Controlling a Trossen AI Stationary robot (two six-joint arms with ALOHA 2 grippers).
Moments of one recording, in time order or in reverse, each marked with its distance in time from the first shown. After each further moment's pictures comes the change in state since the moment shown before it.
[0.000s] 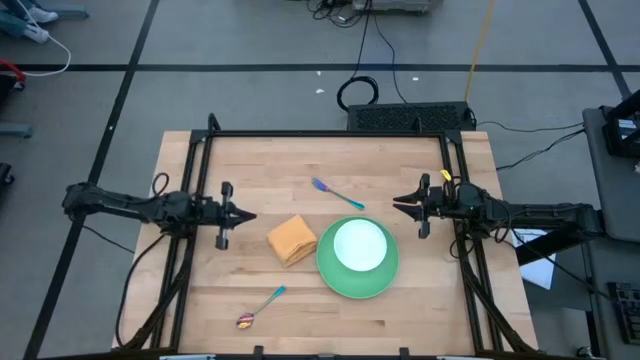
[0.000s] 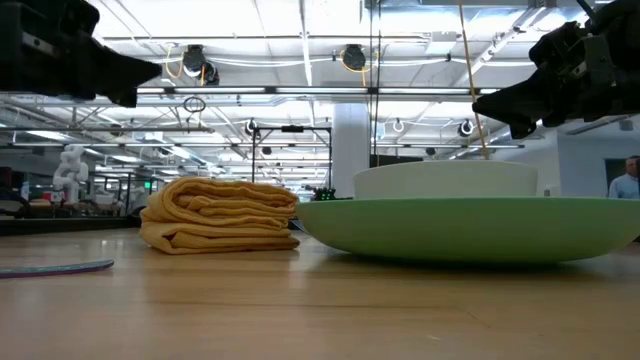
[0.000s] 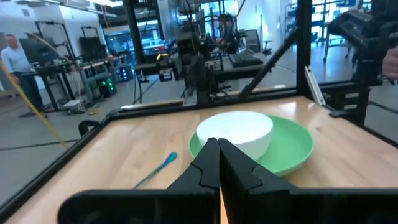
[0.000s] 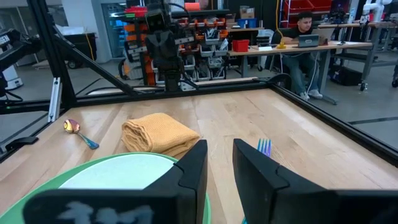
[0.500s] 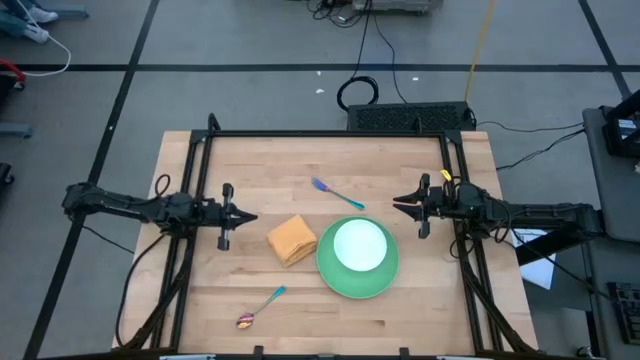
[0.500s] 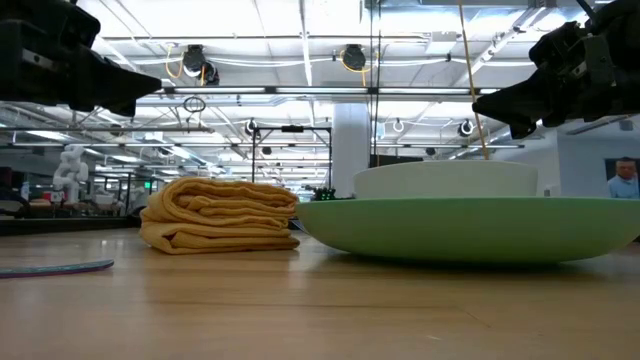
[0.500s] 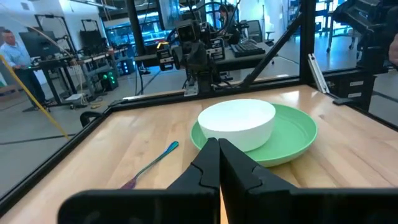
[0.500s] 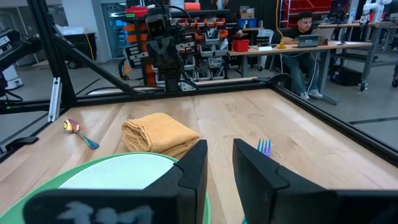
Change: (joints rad) left arm 0.000 0.000 -0.026 -0.010 -0.011 0.008; right arm 0.000 0.000 0.000 0.000 0.000 0.000
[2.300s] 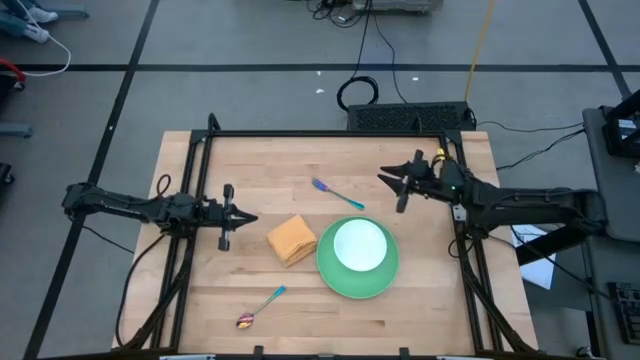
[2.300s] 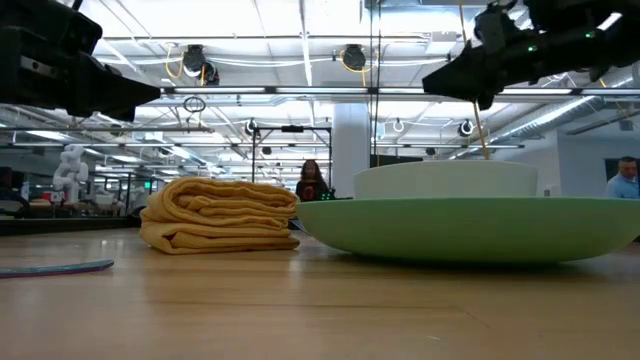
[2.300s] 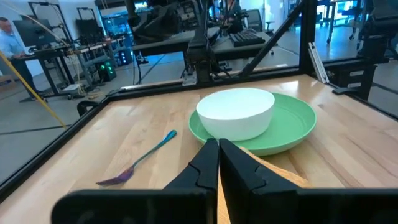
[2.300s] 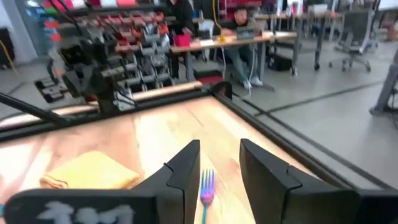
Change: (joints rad) left arm 0.000 0.003 0.000 -0.043 -0.001 -0.012; right arm -0.108 0.476 0.316 0.088 0.151 0.029
